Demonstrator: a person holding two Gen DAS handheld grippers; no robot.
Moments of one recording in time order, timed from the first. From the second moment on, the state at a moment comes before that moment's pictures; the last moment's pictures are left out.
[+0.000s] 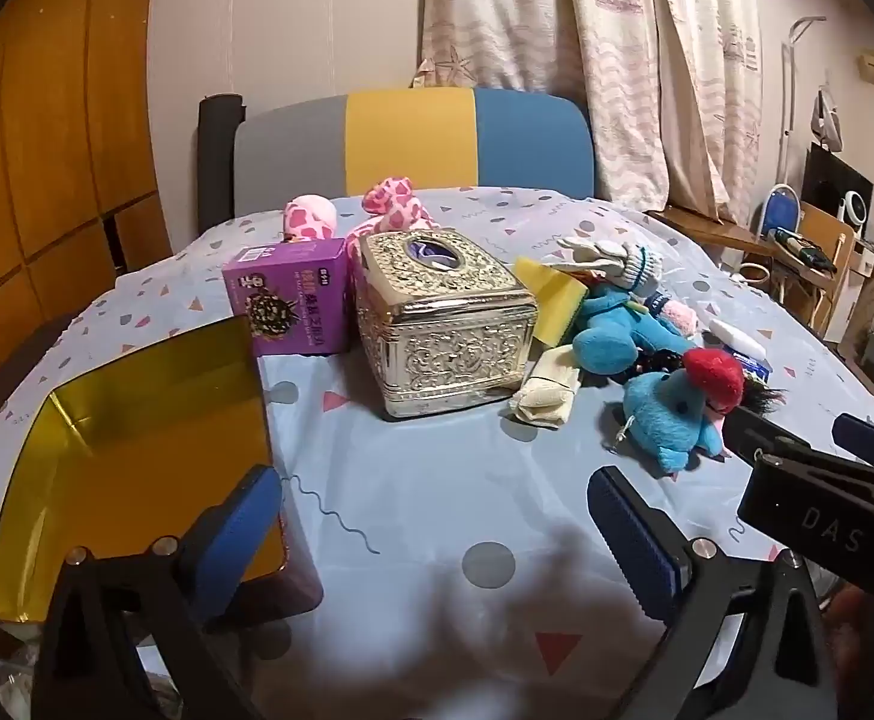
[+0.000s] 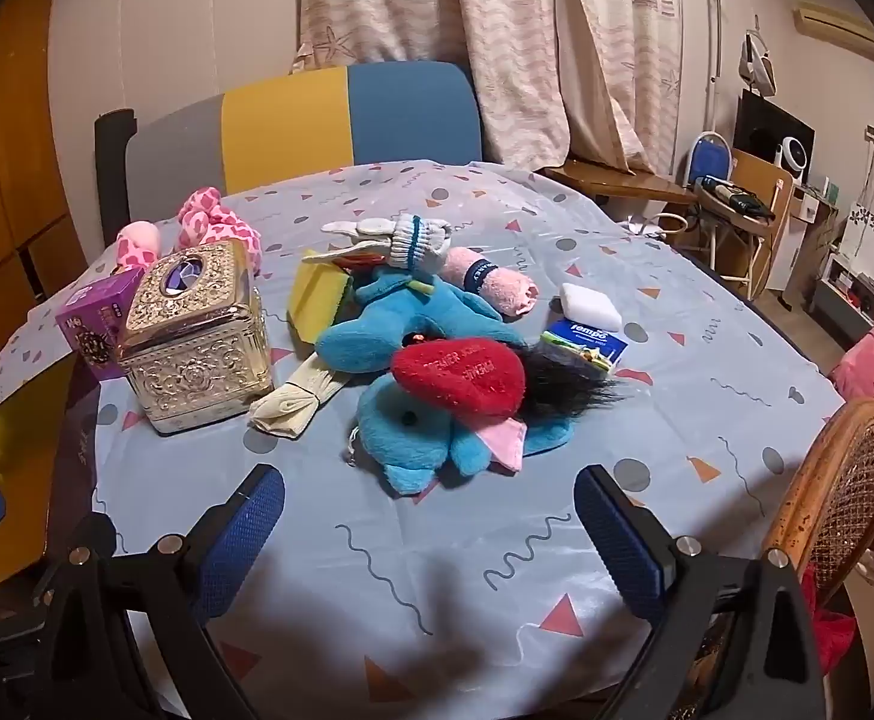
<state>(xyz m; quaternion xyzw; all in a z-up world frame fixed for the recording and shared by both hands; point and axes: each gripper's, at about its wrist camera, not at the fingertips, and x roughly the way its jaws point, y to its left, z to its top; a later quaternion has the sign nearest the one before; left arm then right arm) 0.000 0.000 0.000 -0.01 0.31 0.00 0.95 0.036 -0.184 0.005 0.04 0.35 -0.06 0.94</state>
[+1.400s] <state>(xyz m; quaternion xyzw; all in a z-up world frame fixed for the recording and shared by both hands) 0.000 0.012 -0.003 -0.01 0.32 0.01 0.95 0.041 -0.177 -0.002 0.03 0.35 -0.04 0.93</state>
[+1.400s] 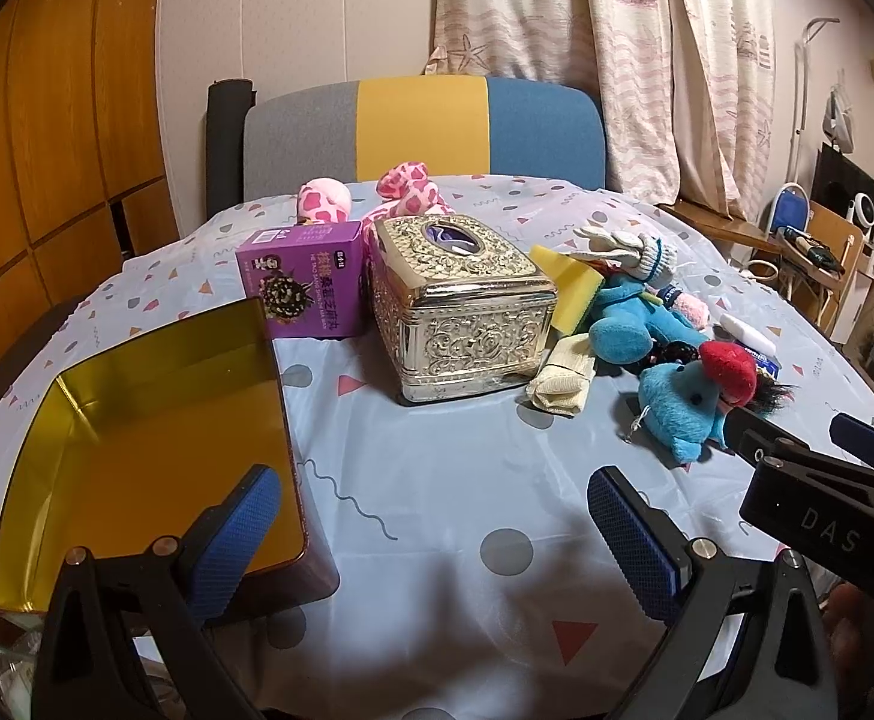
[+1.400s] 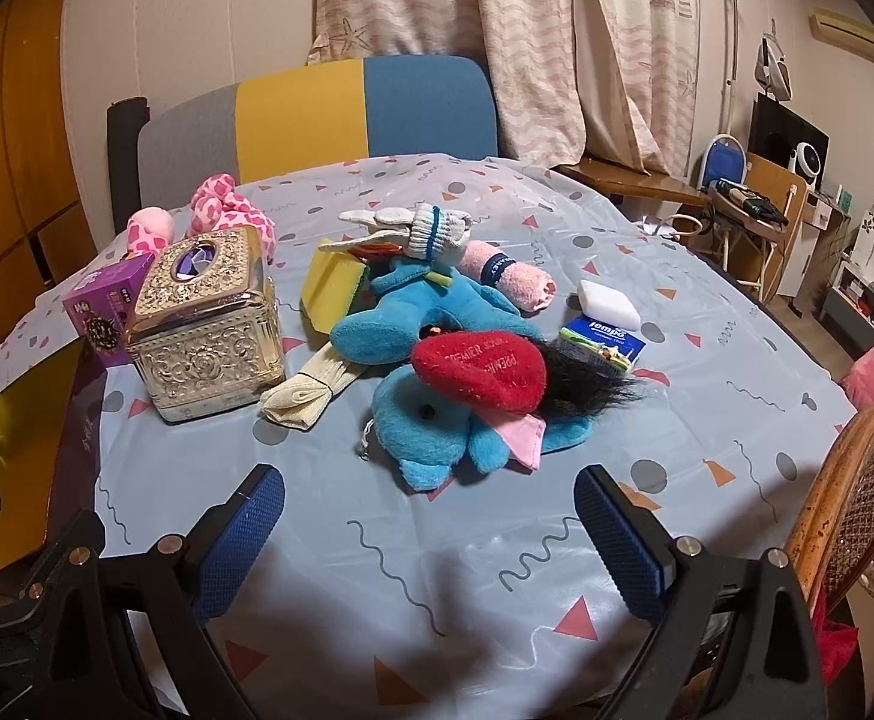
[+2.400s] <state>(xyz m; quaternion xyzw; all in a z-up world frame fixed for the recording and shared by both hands) 0.000 0.010 -0.006 0.00 0.33 0.01 0.95 0.043 -0.181 -0.002 0.03 0.35 -0.04 0.93</state>
